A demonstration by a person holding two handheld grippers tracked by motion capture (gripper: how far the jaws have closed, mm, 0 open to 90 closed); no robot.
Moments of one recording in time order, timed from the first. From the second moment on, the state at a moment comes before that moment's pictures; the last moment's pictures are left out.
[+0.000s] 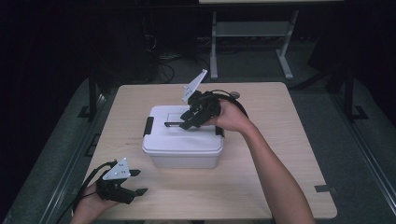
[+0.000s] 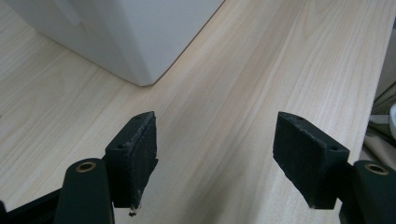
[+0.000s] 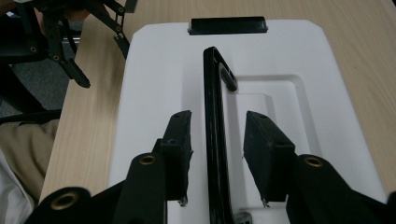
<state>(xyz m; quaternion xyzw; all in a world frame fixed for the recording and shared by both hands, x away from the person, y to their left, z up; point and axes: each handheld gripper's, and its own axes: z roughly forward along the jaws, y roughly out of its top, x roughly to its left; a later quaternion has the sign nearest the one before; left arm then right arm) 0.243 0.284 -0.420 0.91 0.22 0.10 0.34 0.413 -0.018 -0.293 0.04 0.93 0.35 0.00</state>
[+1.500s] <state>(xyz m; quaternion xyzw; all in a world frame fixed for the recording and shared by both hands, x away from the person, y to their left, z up) 0.244 0.285 -0.421 0.91 0.23 0.10 0.34 0.393 -0.065 -0.266 0.07 0.93 0.36 0.02</state>
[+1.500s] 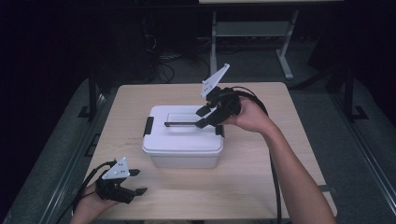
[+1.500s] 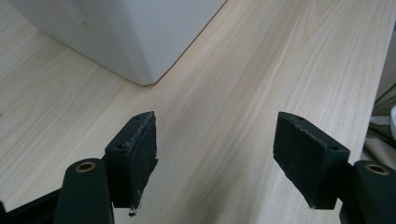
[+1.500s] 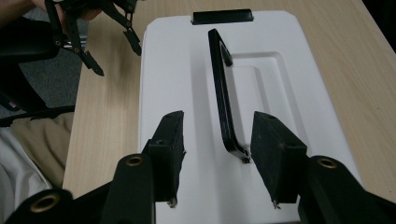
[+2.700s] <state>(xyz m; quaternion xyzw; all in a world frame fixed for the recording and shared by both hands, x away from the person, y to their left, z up) 0.245 0.286 -0.422 0.90 0.23 0.10 0.34 0.383 -0.118 -0.261 0.10 0.93 0.36 0.04</state>
